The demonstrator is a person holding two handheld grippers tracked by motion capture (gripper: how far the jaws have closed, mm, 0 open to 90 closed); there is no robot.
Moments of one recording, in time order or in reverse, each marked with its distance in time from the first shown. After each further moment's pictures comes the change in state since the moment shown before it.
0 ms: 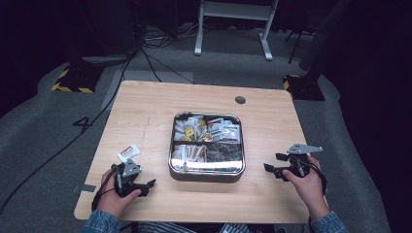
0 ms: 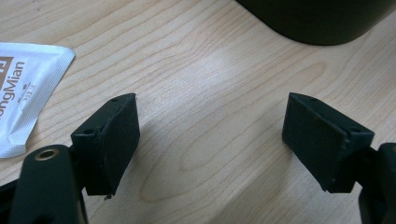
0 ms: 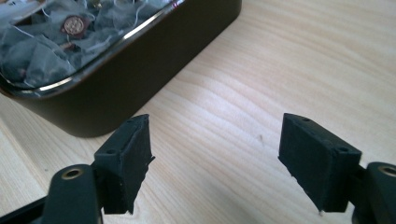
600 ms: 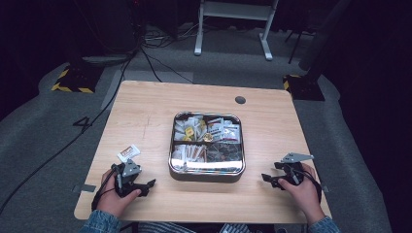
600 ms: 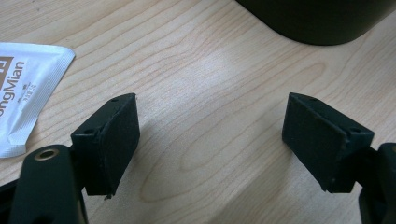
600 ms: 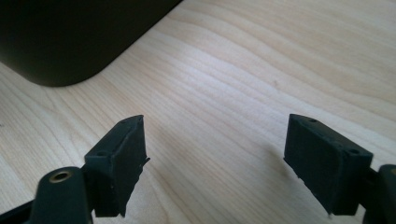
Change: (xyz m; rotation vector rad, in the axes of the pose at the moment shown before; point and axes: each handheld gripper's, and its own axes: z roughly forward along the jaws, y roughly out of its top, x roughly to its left) left arm 0.000 0.000 0.000 0.000 0.001 0.000; right arm 0.003 -0.030 0.021 0.092 -0.020 -0.019
